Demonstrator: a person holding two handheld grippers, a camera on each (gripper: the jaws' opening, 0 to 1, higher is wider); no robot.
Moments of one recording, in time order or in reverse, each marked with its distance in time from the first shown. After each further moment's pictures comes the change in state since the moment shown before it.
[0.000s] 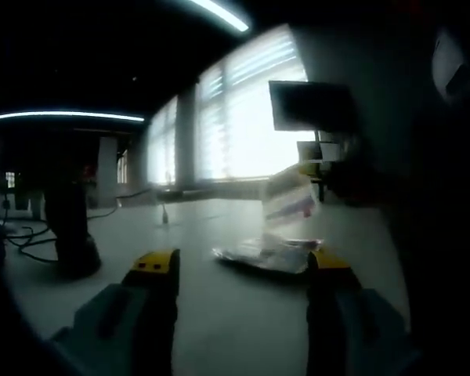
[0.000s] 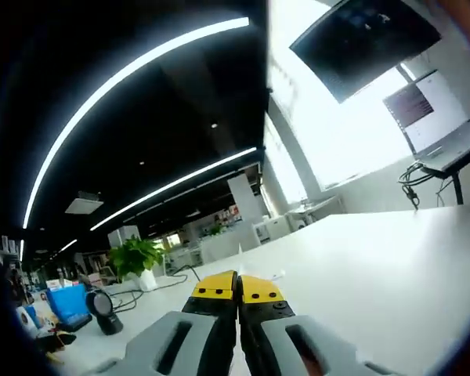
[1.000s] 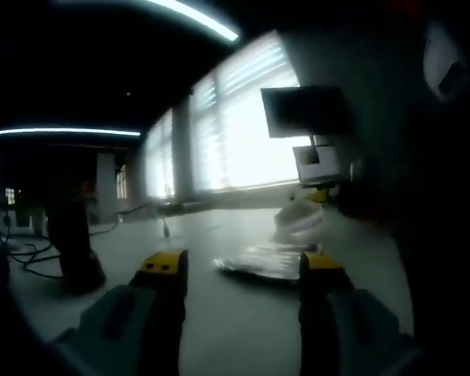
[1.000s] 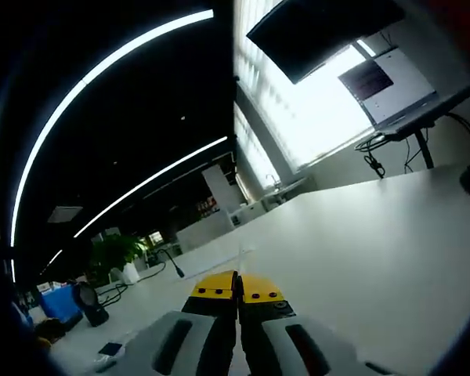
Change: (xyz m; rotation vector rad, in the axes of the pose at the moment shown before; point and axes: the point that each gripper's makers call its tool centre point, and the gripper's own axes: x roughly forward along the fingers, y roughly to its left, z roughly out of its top) left arm -0.004 -0.002 0.011 0.063 -0.052 -0.006; right arm -0.032 -0.038 -0.044 0.045 0.062 -0.108
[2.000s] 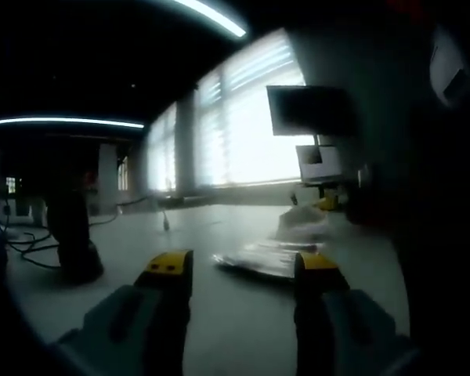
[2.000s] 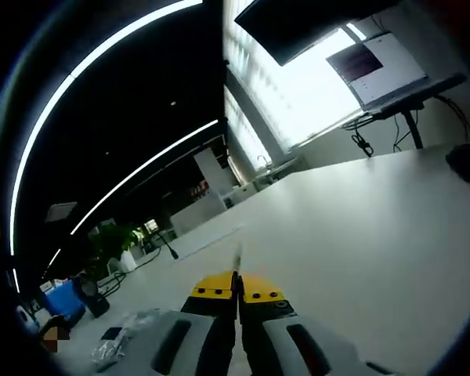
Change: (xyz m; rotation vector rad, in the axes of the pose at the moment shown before) left arm 0.001 0.001 -0.005 -0.042 0.023 0.012; right arm -0.021 -0.019 -0.023 0.063 0.111 -0.045
